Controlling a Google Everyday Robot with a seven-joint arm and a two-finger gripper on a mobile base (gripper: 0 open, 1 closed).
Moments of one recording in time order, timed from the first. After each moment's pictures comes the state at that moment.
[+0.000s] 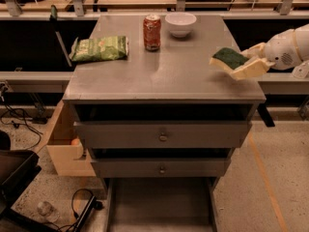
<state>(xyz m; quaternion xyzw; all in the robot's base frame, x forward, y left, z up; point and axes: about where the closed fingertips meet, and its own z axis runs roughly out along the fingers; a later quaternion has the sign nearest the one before) 0.646 -0.265 0.883 -0.49 0.76 0.18 0.39</state>
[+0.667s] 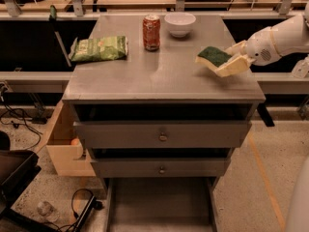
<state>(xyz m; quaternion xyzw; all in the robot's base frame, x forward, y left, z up) 0.673 -0.226 0.875 -0.51 0.75 0.18 0.37</state>
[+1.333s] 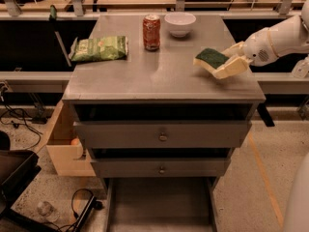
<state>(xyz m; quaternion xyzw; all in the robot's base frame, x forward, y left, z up) 0.676 -0.220 0.870 -0.51 0.75 0.19 0.37</state>
